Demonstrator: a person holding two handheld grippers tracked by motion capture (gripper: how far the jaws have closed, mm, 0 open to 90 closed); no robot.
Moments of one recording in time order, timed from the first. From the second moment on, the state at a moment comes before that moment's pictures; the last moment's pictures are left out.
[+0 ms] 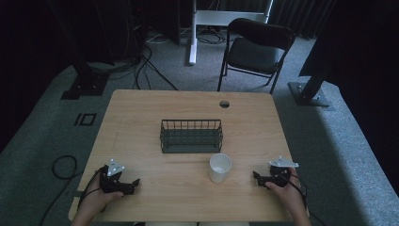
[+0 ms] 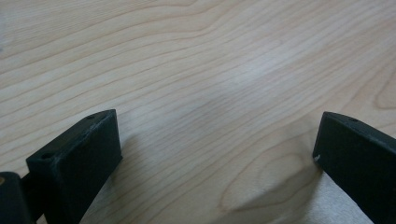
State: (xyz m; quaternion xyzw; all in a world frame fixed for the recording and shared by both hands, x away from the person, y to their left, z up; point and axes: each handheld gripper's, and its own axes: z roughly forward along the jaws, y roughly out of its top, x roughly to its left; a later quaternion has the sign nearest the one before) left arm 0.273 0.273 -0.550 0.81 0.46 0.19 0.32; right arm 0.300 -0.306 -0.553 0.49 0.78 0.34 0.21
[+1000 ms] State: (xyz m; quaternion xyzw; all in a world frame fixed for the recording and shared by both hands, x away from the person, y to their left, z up) left arm 0.285 0.212 -0.528 0.85 0.35 0.18 0.34; right arm 0.300 -0.306 -0.553 0.49 0.78 0.34 0.21
